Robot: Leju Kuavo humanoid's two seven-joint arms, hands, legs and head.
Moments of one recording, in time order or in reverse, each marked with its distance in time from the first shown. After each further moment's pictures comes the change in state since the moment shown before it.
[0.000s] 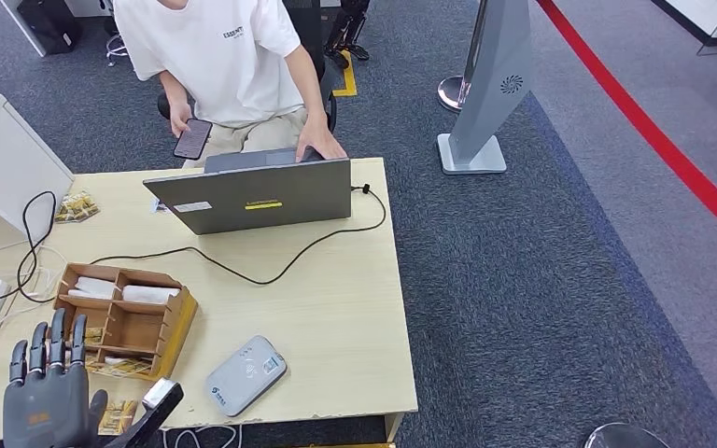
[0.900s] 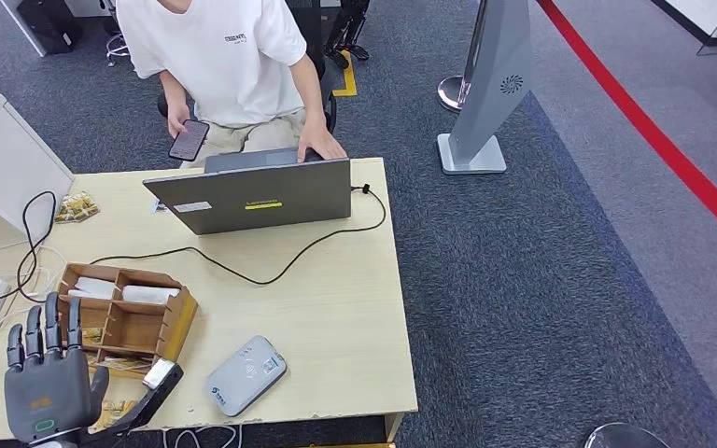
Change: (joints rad) left arm -0.097 0.003 -0.011 0.137 0.000 0.178 0.012; right arm -0.001 0.000 0.000 0.000 0.014 0.000 -0.006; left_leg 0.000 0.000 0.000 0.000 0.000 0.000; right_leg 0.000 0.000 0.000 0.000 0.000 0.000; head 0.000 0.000
